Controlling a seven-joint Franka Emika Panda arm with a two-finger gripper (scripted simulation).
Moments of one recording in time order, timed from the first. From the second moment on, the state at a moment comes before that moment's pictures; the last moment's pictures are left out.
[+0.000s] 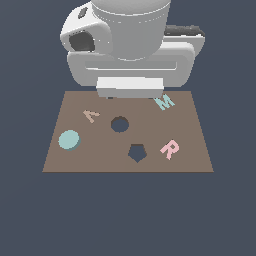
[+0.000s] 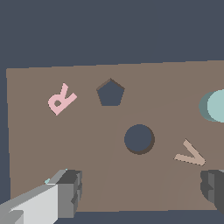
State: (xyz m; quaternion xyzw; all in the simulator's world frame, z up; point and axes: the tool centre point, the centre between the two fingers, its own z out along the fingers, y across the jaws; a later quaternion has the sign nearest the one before) arm 0.007 0.006 0.181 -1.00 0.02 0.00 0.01
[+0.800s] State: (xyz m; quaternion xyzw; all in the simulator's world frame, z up) arm 0.026 -0.052 0.138 -1.00 0.05 0.00 0.00
